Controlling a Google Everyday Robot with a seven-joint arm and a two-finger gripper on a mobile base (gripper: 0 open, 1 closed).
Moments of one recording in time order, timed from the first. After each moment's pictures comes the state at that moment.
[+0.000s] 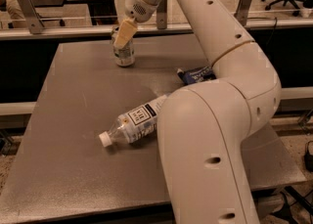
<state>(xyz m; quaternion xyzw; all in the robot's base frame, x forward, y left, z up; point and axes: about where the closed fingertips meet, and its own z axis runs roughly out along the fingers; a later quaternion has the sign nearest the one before) 0.746 0.082 0.914 -0.64 0.71 0.14 0.26</state>
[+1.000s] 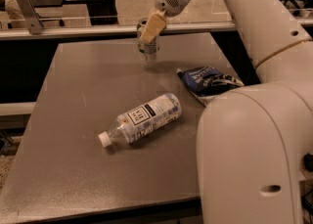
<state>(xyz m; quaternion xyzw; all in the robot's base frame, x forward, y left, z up) 0.711 0.005 0.947 -0.62 0.73 0.14 0.26</state>
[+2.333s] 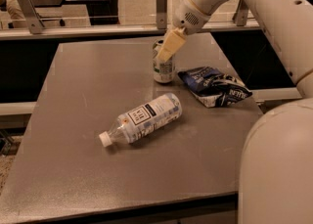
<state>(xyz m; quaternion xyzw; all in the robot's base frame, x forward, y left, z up) 0.667 -0.044 0.915 -0.60 0.75 0.16 0.23</state>
